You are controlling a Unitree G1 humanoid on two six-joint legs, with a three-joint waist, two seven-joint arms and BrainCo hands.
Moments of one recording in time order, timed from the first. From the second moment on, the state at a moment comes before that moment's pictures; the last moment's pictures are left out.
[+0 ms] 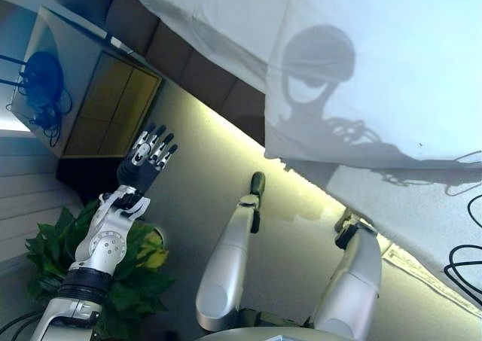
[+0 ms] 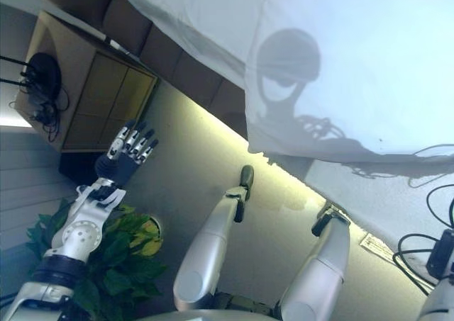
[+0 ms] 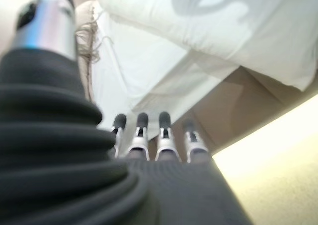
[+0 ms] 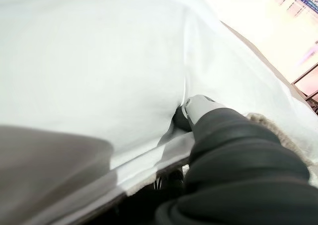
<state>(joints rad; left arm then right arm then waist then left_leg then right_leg) -0.17 0.60 -0.11 0.22 -1.21 -0.07 -0.31 -0.71 -1.00 -0.37 1.29 1.76 0.06 0.18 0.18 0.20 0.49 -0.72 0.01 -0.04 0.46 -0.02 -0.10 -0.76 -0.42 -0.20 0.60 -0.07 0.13</state>
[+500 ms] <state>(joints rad) -0.24 0.56 -0.14 0.25 -1.19 -0.03 -0.23 -0.47 -0.71 -0.33 1.24 1.65 0.07 0.36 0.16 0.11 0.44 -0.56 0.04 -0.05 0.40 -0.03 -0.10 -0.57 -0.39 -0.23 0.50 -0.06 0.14</state>
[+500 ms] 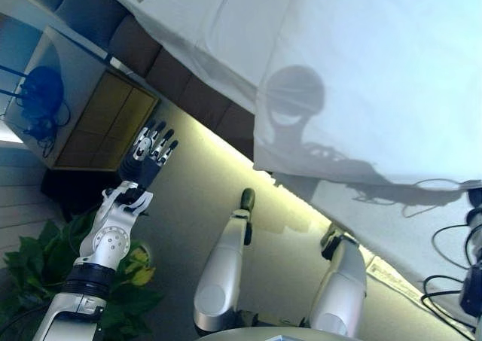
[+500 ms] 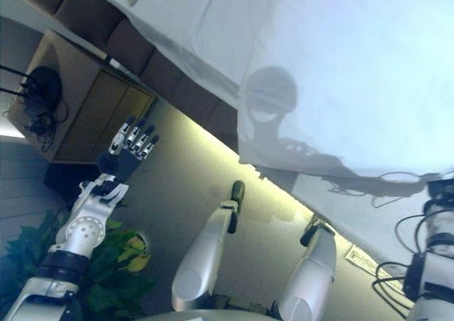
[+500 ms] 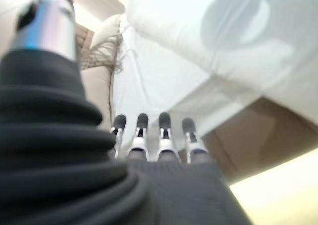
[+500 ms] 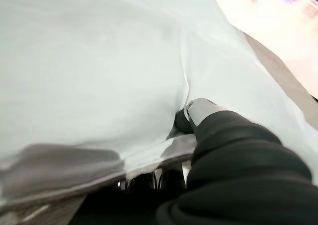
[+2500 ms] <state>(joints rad) -0.44 0.15 -0.59 0.64 -1.94 0.32 -0.08 -0.47 -0.26 0.13 0.51 1.49 -0.28 -0.01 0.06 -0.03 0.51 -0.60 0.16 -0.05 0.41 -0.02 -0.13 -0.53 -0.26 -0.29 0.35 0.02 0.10</state>
